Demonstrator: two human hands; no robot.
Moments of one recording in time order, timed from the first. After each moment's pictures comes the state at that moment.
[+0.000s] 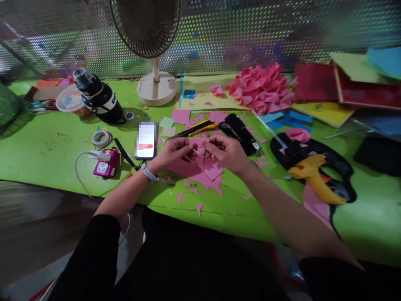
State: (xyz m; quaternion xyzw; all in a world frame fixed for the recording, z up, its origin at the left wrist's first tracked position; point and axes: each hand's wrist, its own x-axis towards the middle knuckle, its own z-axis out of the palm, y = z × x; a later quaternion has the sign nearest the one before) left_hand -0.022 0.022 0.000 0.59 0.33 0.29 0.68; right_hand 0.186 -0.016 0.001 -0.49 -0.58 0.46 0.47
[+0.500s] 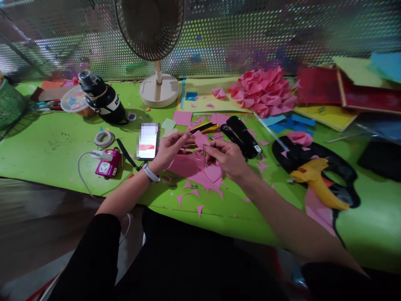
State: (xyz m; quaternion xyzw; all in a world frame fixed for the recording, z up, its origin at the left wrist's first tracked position) left_hand -0.017 0.020 0.002 0.49 0.37 0.40 0.67; right_hand 0.171 -0.025 0.001 -0.48 -0.52 0.52 0.48
